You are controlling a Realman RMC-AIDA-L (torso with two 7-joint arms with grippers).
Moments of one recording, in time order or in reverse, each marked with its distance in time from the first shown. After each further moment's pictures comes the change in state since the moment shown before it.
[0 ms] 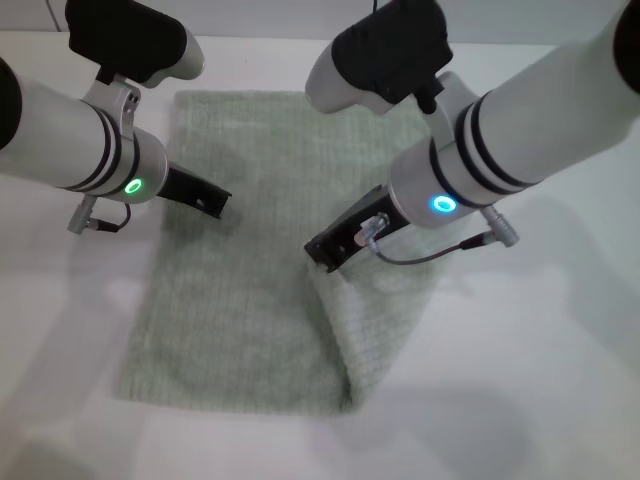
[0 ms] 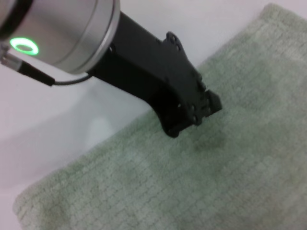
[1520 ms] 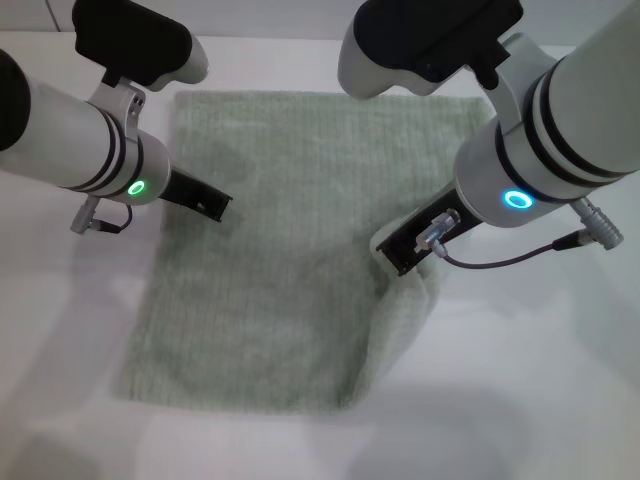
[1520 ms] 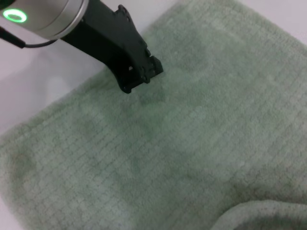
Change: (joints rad) left arm -0.024 -0.001 -0.005 0.043 0.001 0.005 0.012; right arm -0.038 0.002 -0.020 0.449 -0.279 0.455 0.318
